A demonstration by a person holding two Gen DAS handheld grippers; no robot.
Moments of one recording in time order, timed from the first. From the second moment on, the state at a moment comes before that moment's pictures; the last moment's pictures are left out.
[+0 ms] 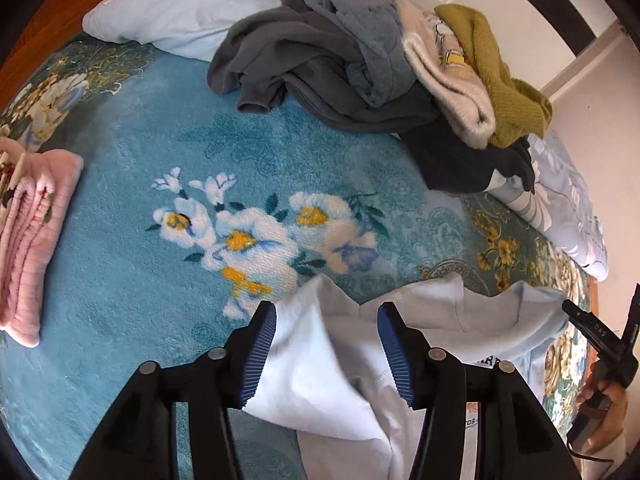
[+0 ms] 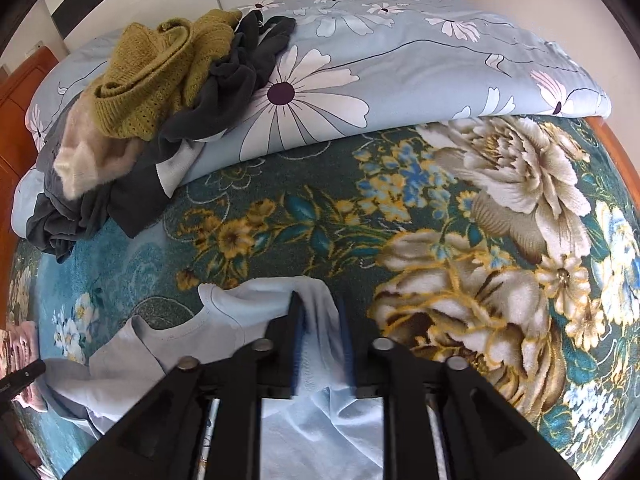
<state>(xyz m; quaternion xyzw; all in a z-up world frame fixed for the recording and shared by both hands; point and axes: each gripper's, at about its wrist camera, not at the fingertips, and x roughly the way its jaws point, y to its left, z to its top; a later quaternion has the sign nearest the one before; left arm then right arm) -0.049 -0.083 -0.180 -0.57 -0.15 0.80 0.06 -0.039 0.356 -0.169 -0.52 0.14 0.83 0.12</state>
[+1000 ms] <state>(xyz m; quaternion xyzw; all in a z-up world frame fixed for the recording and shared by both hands) 0.069 0.011 -0.256 -0.69 -0.06 0.71 0.08 0.101 0.311 -0.156 -0.53 0.17 0.83 0.07</state>
